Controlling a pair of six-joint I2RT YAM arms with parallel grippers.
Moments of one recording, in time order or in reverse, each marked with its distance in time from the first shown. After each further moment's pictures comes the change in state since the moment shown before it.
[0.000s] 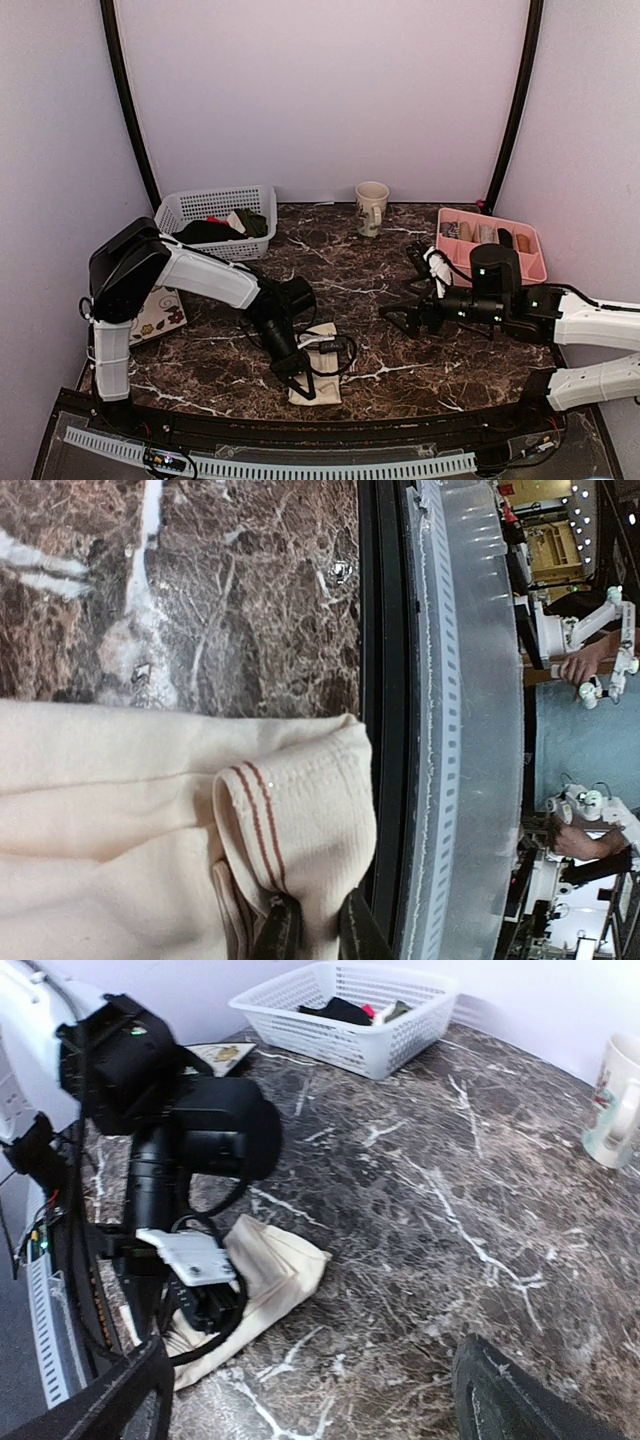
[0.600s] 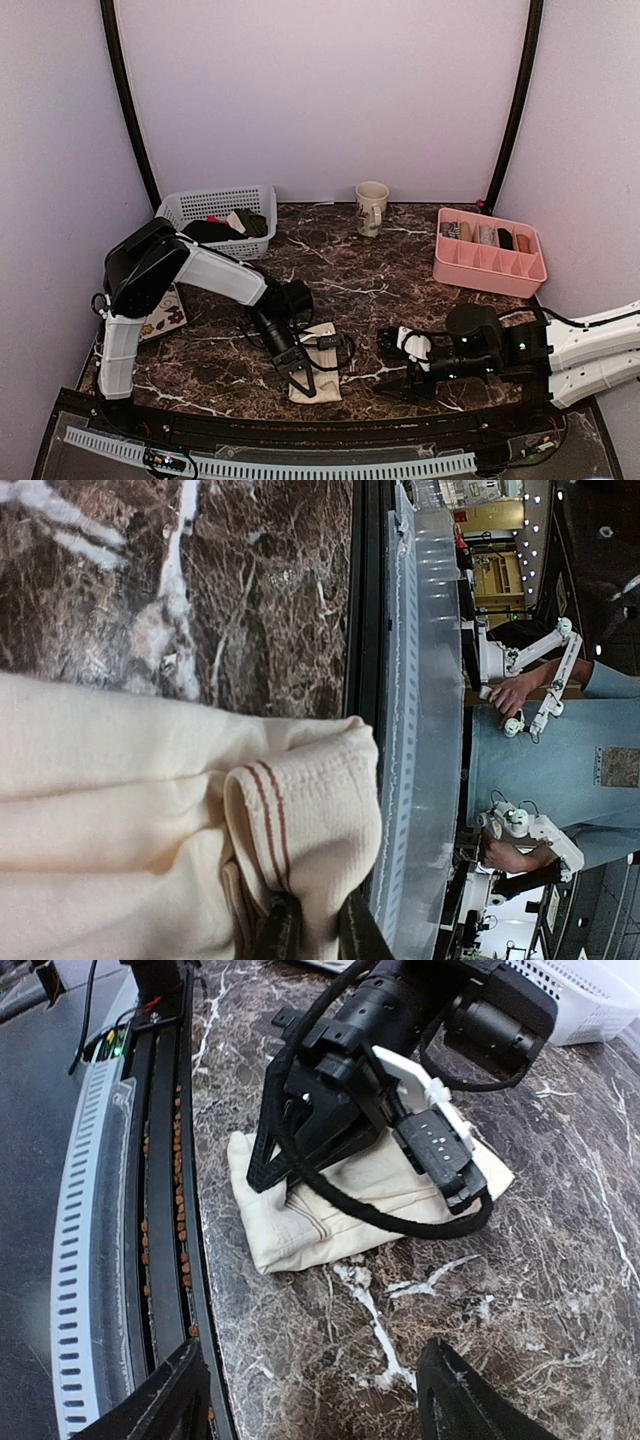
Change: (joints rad) left arm 0.056 0.111 0.064 -0.097 0.166 0.000; right arm 0.352 0.012 -0.155 0.025 0.039 -0.189
